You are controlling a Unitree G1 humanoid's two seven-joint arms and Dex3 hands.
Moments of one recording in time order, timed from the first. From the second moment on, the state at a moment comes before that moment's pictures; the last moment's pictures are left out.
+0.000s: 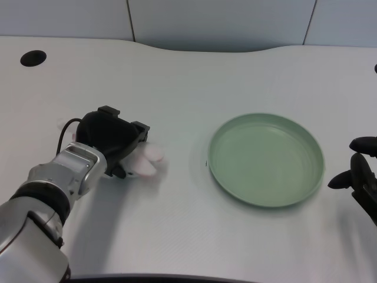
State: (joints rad) left arm -0.94 0.22 -0.77 1.36 0.92 -0.26 0.38; right arm -0.03 -0.05 -0.24 0.02 0.37 0.16 0.20
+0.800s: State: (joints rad) left arm -1.02 0.20 -0.62 1.34 0.78 -0.39 0.38; right arm -0.04 -0.06 -0.24 0.03 0.36 0.16 0.19
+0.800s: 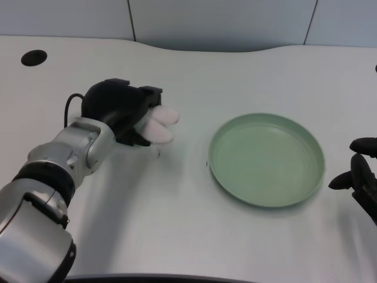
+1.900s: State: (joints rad) left arm -1.15 -0.12 -0.61 1.31 0.76 -0.49 0.31; right arm -0.08 -0.05 -0.20 0.14 0.31 0.03 0.24
